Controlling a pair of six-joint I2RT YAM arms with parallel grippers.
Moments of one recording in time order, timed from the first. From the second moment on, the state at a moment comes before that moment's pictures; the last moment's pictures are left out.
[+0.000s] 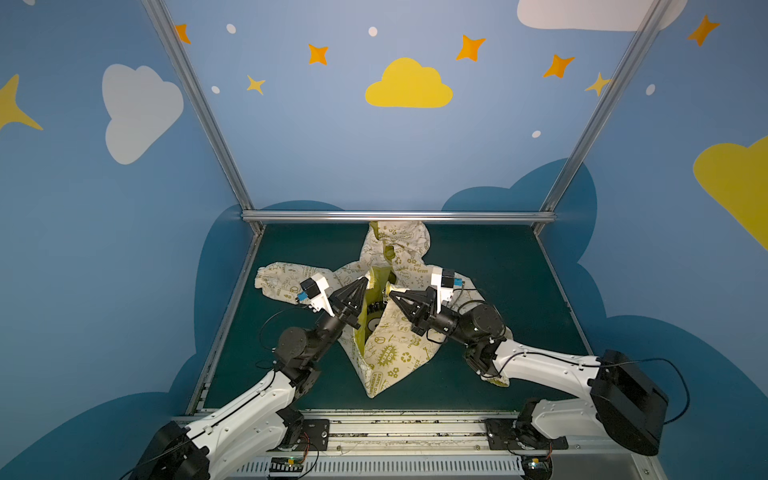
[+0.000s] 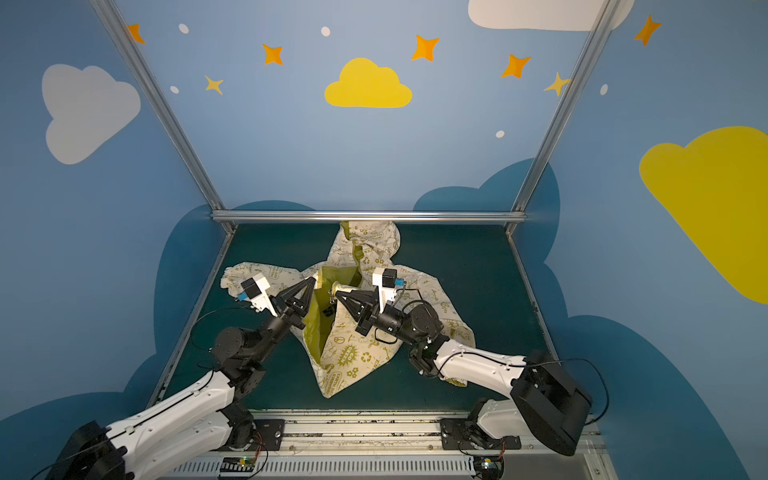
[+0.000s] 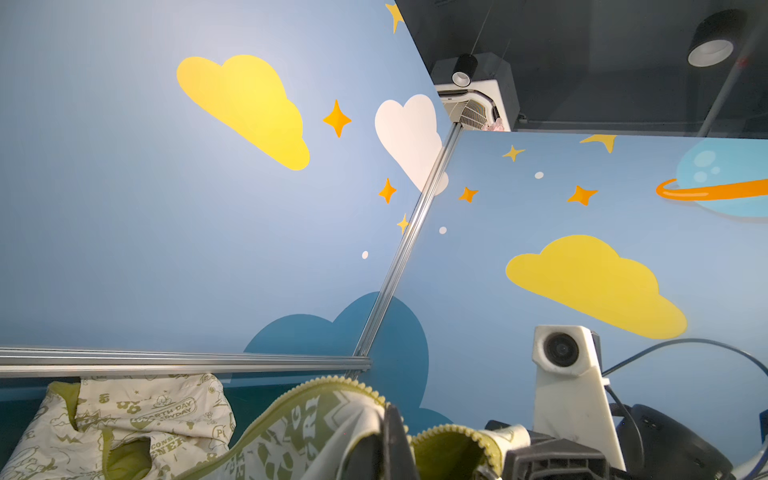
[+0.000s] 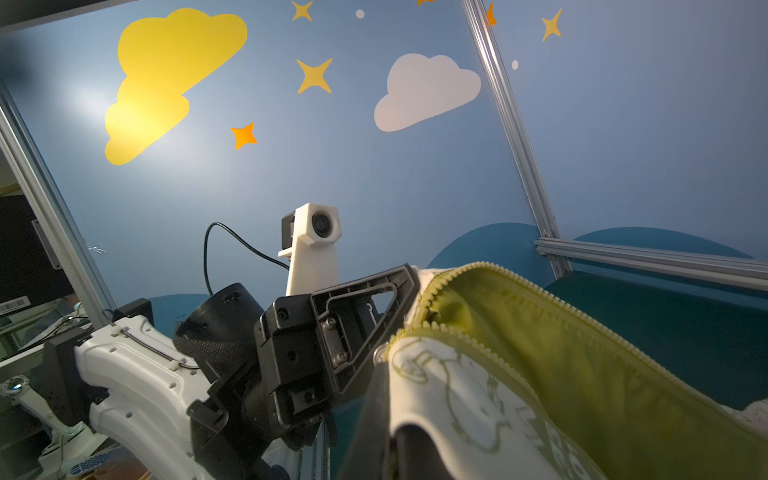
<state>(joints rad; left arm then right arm) -0.60 0.90 0.33 1.01 0.07 -0.52 0.95 1.33 0.62 1.07 -0.31 0.52</state>
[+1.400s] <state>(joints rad) -0.66 0.81 0.39 1.11 0.04 -0.37 0.99 1.43 0.77 1.18 -0.39 0.55</state>
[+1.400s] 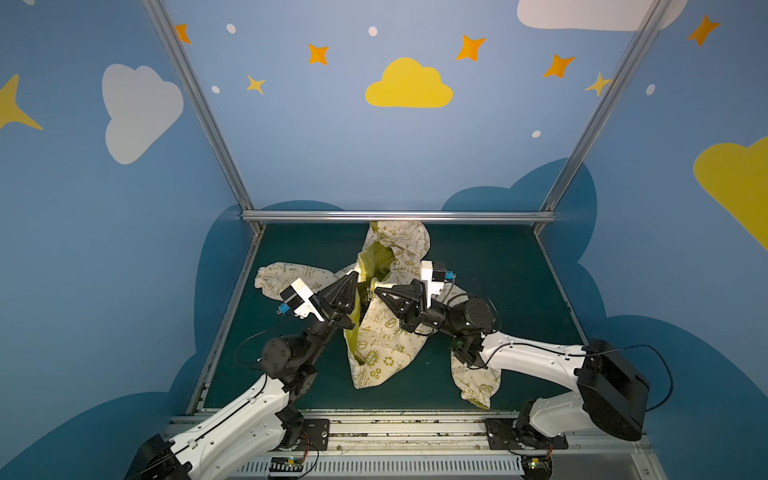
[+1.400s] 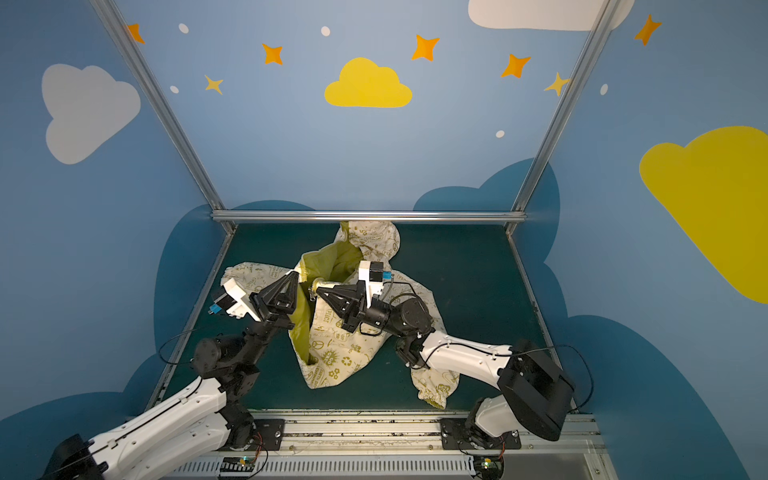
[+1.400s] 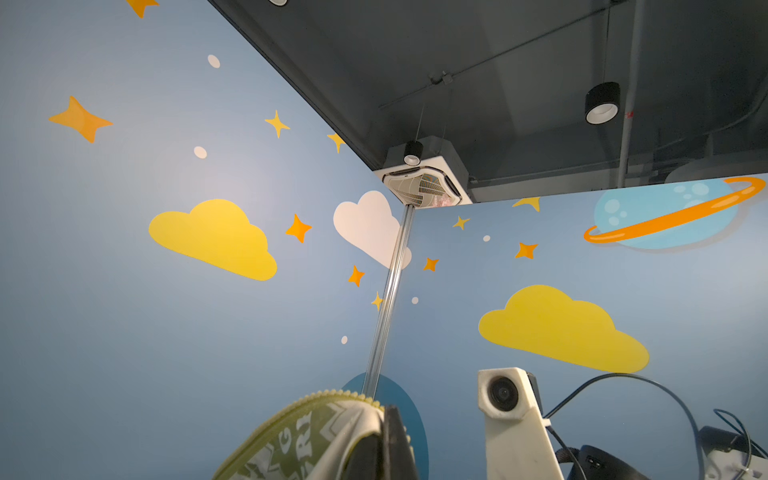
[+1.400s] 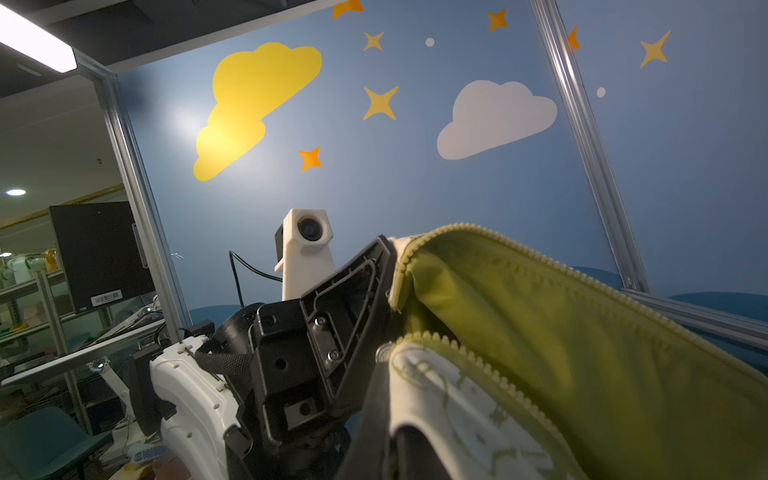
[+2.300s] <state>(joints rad) -0.66 0.86 0.41 1.19 0.07 -0.34 0.96 1.47 0.84 1.27 -0.42 0.70</state>
